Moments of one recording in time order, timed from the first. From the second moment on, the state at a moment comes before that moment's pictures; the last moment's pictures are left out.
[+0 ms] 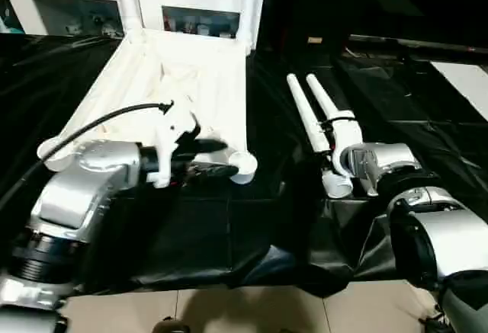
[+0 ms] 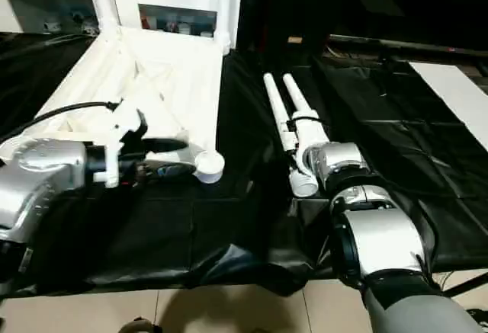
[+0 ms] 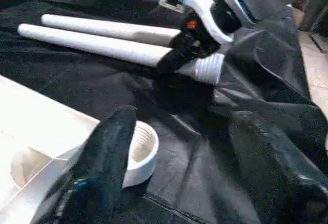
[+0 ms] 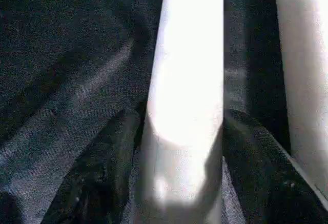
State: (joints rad) left arm -0.47 0.52 -0.13 -0.02 -0.31 0.56 -0.94; right arm -1.01 -0.24 -0.08 1.23 0.00 0.53 0.28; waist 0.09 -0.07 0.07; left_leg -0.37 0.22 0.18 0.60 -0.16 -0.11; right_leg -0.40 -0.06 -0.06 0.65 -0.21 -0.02
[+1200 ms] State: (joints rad) left arm -0.74 0.10 0.27 0.26 -0.56 0.70 -0.42; right arm -0.65 -0.14 0.22 0.48 -0.17 -0.07 0.36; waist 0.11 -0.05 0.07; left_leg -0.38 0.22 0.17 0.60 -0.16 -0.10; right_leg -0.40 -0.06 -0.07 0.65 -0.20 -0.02
